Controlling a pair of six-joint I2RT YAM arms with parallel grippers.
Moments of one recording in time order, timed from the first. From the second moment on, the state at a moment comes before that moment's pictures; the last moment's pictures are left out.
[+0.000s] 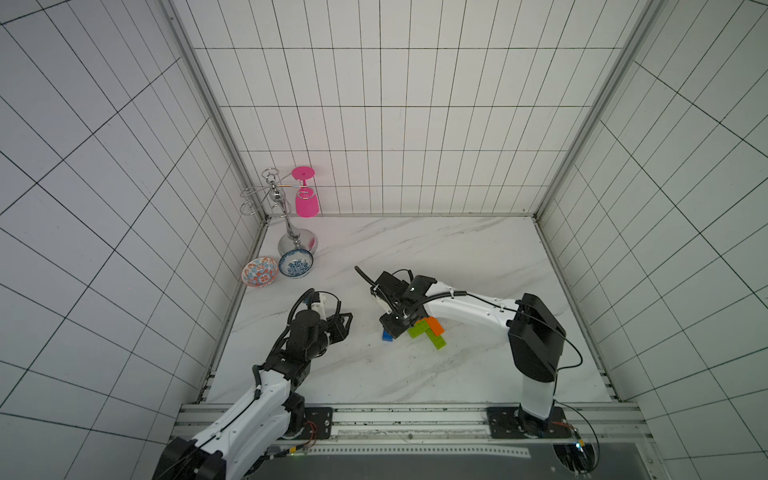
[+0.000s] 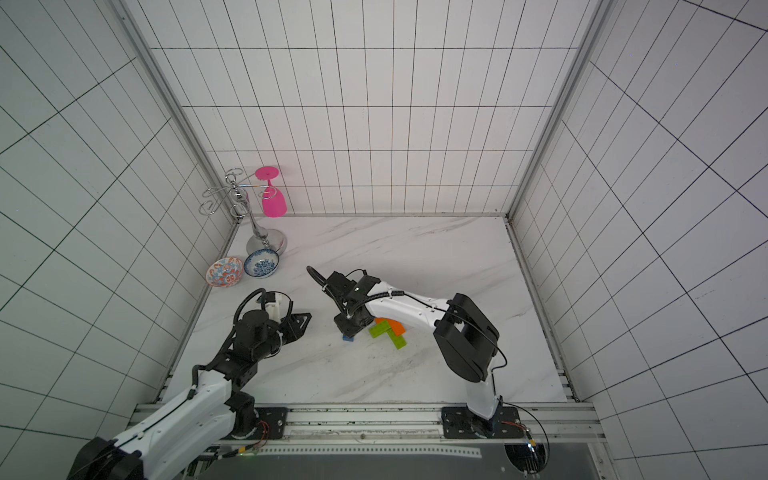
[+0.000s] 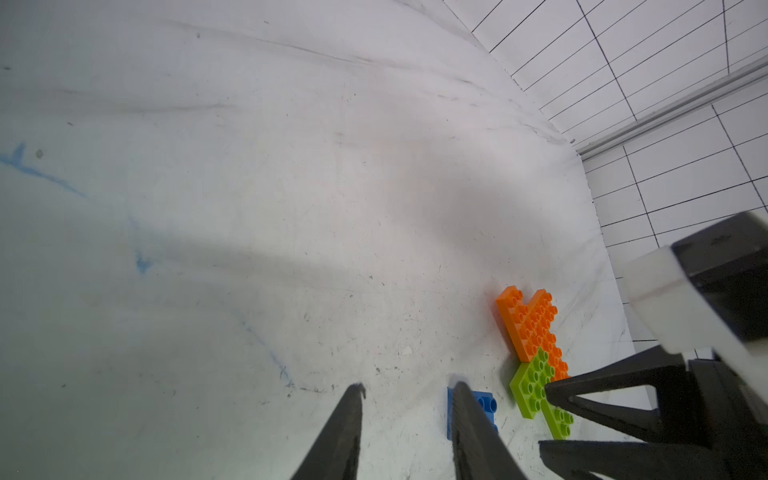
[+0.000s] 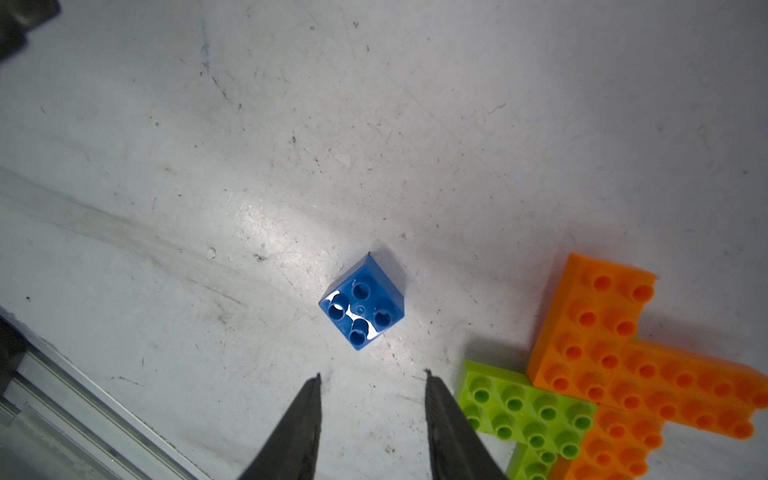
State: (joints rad) left arm -0.32 0.79 0.19 0.08 0.22 -0.74; right arm 0.99 1.91 1.48 -0.86 -0.02 0.24
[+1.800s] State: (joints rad) left arm -0.25 0.82 0.16 0.08 0.34 -0.75; right arm 1.00 2.08 1.56 -0.87 -0.05 -0.27
